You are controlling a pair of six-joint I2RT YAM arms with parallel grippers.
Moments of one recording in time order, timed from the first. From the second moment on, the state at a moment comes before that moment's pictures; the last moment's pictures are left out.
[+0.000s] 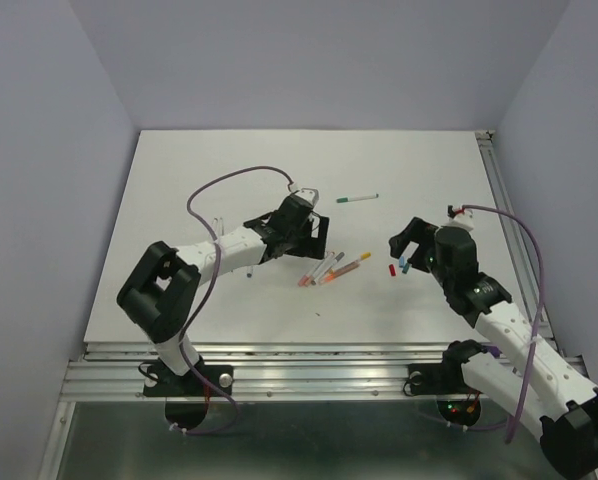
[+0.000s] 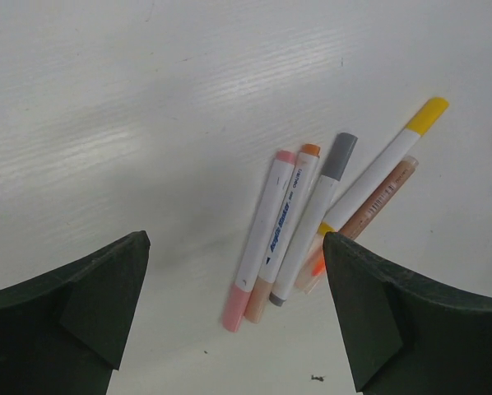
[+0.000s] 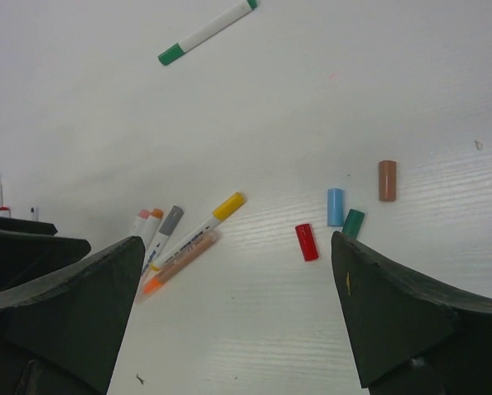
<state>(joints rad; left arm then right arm) -0.72 1.62 1.01 -0.21 -0.06 -0.45 0.39 0.79 0.56 -0.23 0.25 0.64</state>
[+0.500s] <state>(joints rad) -0.80 1.82 1.16 -0.33 -0.18 -0.42 0.39 0.80 0.55 -0.25 0.24 0.63</state>
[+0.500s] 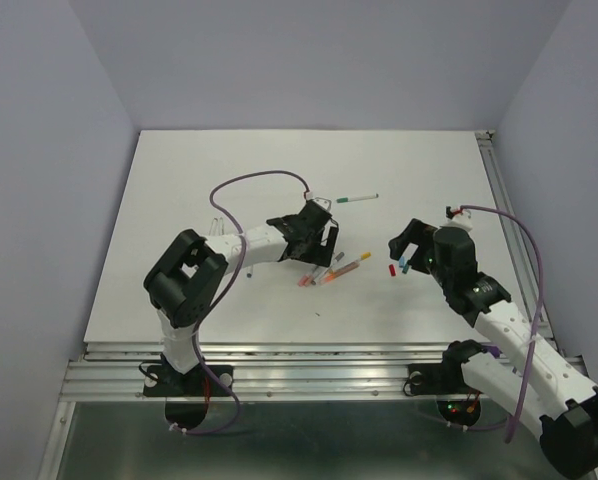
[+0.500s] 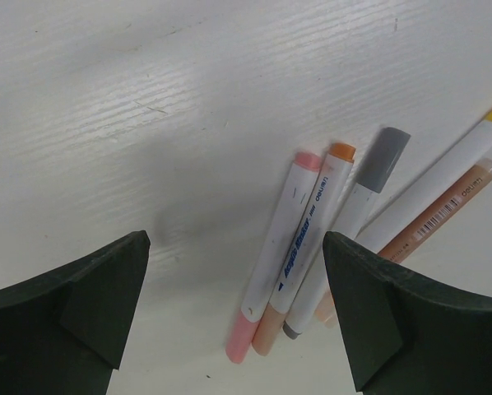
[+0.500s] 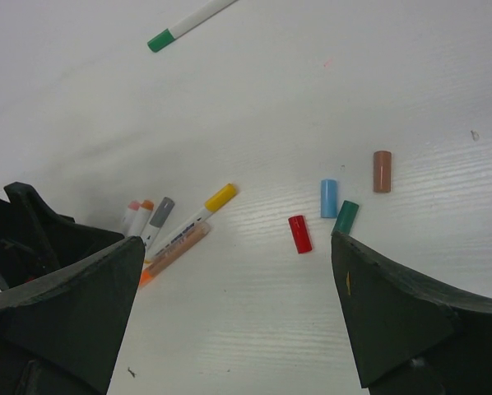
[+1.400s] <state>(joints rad) -0.84 1.91 1.23 -0.37 -0.27 -0.41 0.39 0.80 0.55 -0.25 0.24 0.63</state>
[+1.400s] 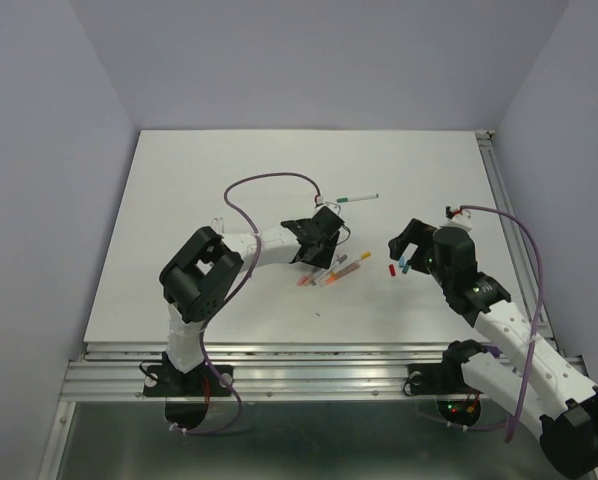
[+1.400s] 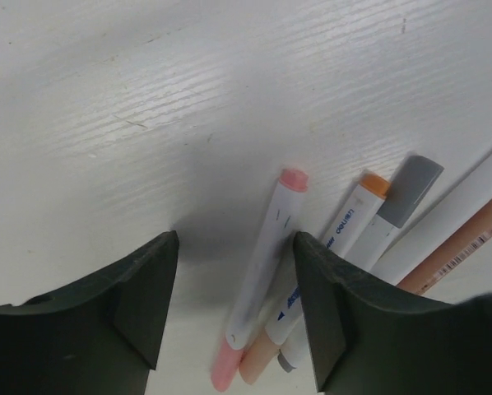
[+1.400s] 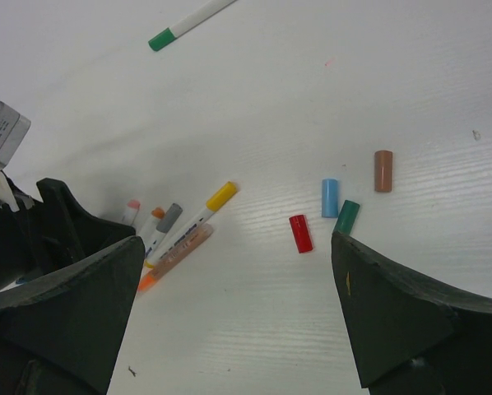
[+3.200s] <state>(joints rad) -0.87 1.33 1.05 -0.44 -0.59 -0.97 0.67 1.07 0.51 0.23 -0.39 0.68</state>
